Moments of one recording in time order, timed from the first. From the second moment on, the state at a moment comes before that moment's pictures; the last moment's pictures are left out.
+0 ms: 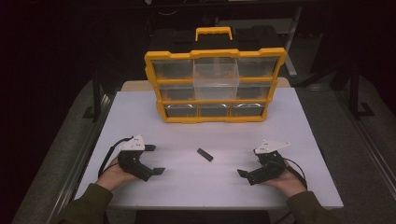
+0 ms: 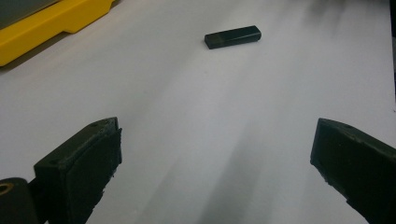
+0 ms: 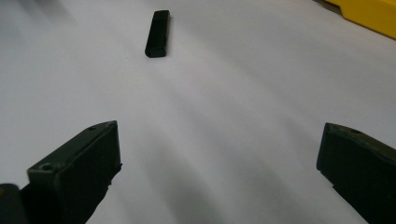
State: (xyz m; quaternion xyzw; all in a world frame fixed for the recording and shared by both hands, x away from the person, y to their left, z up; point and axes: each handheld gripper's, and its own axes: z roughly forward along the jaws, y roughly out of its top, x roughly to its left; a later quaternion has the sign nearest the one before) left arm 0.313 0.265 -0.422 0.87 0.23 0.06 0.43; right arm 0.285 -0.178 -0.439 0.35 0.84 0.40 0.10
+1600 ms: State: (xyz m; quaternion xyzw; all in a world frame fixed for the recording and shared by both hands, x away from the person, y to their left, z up) left arm 0.312 0.262 -0.421 0.87 0.22 0.05 0.44; right arm 0.301 -0.155 -0.421 0.33 0.84 0.41 0.09
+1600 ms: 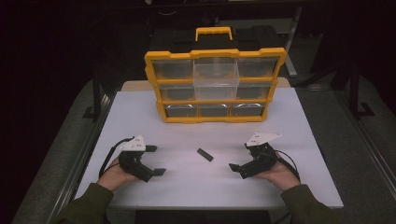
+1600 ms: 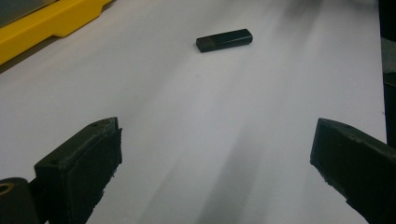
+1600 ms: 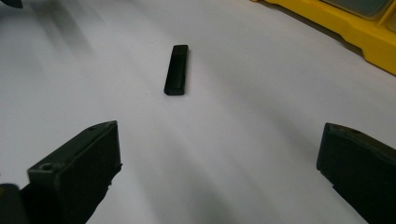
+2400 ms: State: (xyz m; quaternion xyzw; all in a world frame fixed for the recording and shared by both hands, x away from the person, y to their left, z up) left arm 0.311 0.262 -0.421 0.87 0.23 0.05 0.44; right arm 0.313 -0.144 -0.412 0.32 0.85 0.42 0.09
